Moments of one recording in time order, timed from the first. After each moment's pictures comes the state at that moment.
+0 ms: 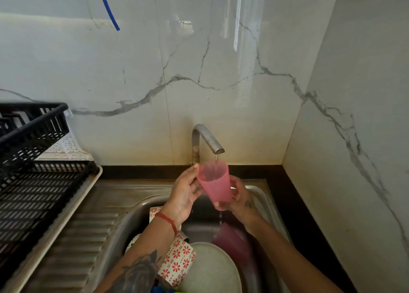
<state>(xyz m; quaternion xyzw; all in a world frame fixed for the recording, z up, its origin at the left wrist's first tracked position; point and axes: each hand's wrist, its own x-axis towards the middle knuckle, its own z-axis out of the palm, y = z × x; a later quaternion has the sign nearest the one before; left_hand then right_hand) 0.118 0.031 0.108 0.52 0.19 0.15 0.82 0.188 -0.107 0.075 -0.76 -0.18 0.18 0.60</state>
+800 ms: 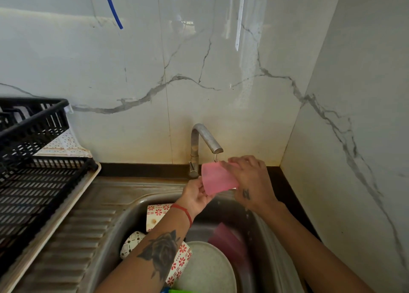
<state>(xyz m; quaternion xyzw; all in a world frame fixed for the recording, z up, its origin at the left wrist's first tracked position) 0.153 0.018 0.089 0.34 0.31 0.09 0.89 0.210 -0.127 0.132 -0.85 -0.45 -0.24 0.09</state>
